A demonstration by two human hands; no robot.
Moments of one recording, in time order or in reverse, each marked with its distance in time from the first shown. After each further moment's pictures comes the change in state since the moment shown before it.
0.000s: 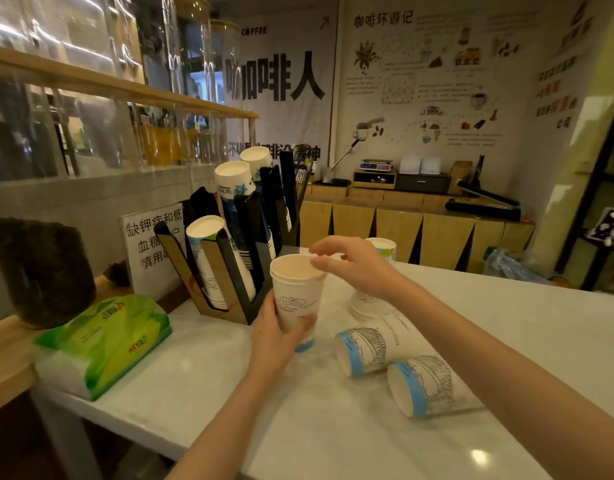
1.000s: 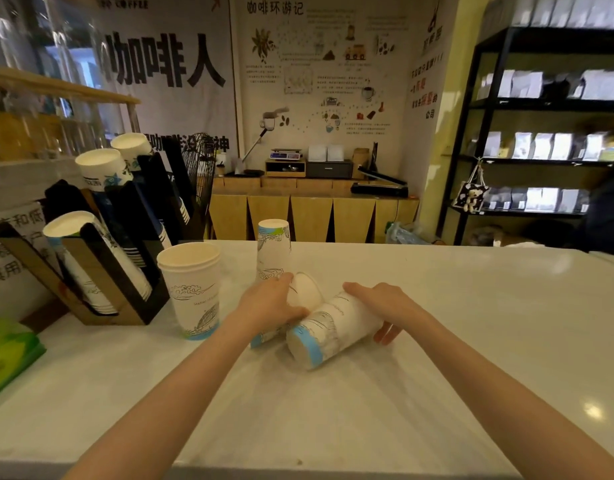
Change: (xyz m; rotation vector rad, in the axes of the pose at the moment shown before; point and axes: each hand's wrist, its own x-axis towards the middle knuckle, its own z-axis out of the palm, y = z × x) left_hand -0.015 0.094 0.092 0.847 -0.616 0.278; right_hand -0.150 0.092 -0.062 0.079 0.142 1.072
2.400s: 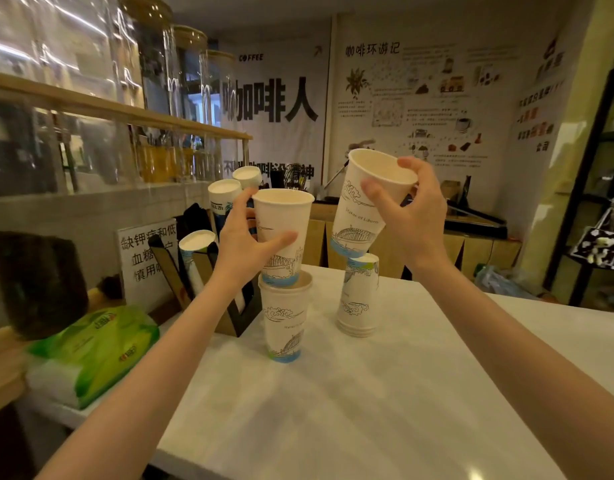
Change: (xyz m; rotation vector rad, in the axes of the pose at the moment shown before) left_hand -0.035 -0.094 -0.134 -0.662 0.868 -0.002; right_hand -0.043 -0.174 0.006 0.570 0.548 -1.102
